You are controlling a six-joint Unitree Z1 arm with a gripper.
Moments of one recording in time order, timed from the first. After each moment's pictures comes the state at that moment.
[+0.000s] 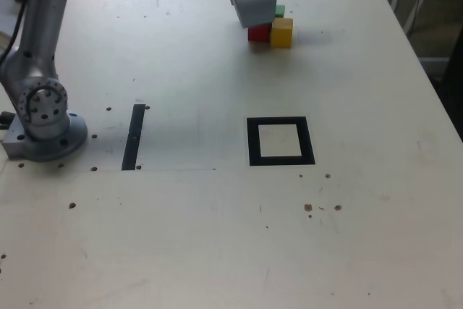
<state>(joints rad) 0.65 2.08 -1.52 0.78 0.32 2.03</state>
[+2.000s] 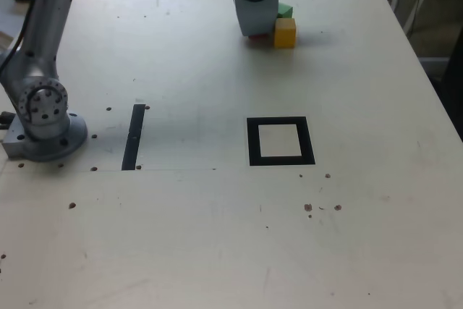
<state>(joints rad) 0.66 2.13 -1.55 0.79 0.24 2.14</state>
